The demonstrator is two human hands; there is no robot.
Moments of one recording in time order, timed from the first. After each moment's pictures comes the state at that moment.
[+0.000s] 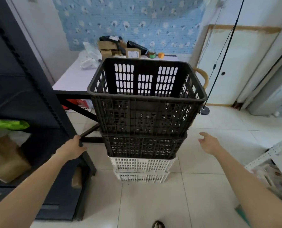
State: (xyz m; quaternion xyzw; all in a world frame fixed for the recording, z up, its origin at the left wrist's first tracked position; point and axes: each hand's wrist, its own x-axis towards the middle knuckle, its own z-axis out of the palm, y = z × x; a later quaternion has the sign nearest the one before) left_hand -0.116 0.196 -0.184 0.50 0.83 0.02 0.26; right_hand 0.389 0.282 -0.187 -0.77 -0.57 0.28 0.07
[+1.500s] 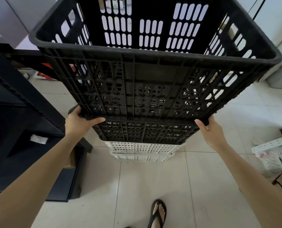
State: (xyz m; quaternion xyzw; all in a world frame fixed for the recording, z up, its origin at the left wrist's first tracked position) left_hand -0.063 0.303 -0.295 0.40 0.81 0.33 0.26; right_hand 0.353 0.348 -0.318 -0.71 -0.60 0.29 0.24
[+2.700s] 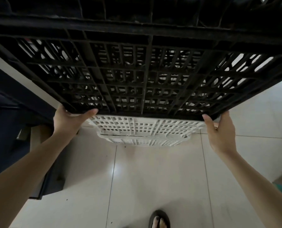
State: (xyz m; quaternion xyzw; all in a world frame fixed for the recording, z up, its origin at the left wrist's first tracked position) left_hand -0.059 0.318 -0.579 0.32 0.82 0.37 0.28; right_hand 0.354 0.352 -0.602 -0.70 -0.59 0.23 0.31
